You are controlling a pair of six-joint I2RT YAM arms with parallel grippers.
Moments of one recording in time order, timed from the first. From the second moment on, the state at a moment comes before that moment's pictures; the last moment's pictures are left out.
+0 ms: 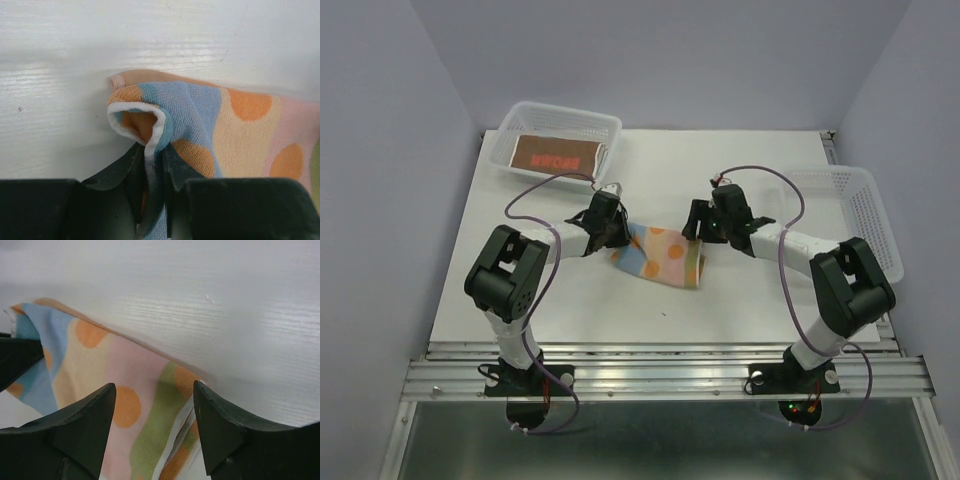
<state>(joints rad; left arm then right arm) -0.50 1.78 0.95 0.02 0.02 -0.54 0.44 1.63 0.93 0.00 -0.07 0.50</state>
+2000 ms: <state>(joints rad) -0.65 1.84 1.40 -0.32 -0.44 -0.29 0.51 0.95 0.73 -0.18 0.34 0.63</state>
